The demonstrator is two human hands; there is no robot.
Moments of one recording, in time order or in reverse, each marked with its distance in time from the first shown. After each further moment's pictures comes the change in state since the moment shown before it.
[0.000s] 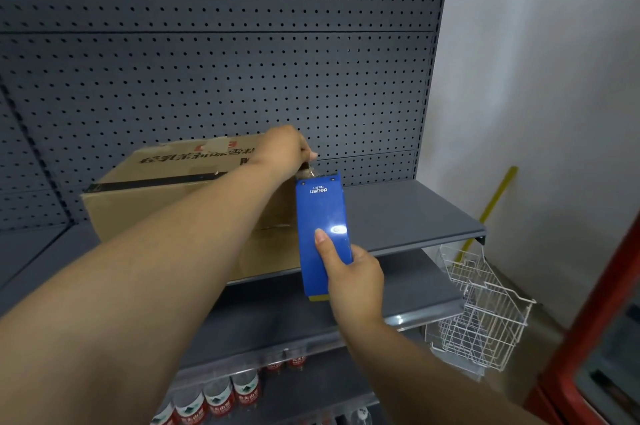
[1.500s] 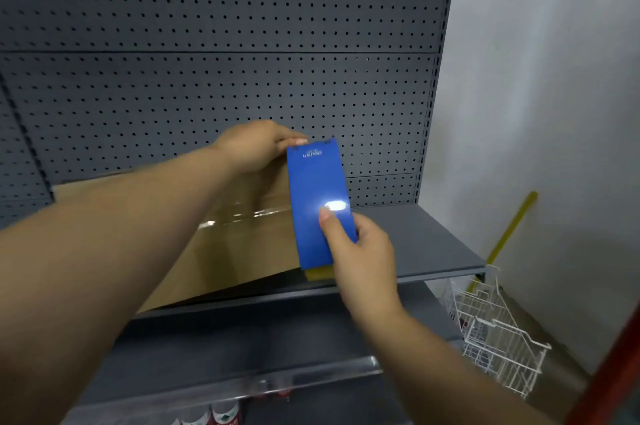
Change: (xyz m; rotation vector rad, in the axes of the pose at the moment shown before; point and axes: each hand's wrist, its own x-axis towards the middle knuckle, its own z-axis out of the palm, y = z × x) left_hand 0.023 -0.002 -0.030 0.052 0.025 0.191; right_hand 0.047 -0.057 -0.045 0.019 -0.151 -0.208
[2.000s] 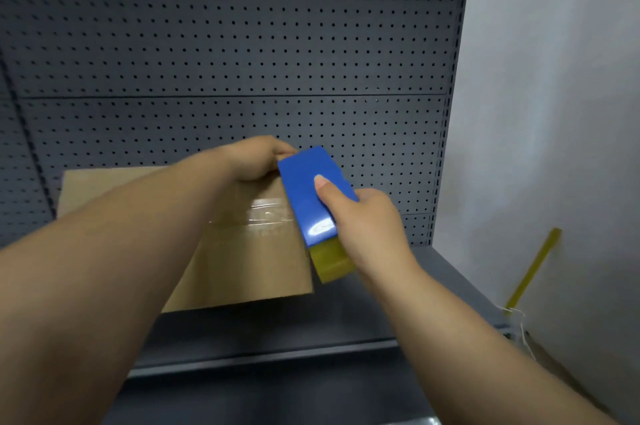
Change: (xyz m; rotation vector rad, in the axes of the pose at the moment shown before) left_hand 0.046 -0.015 -0.037 -0.107 -0.080 0.001; right_hand 0.080 -0.061 0.006 -0.134 -0.096 0.013
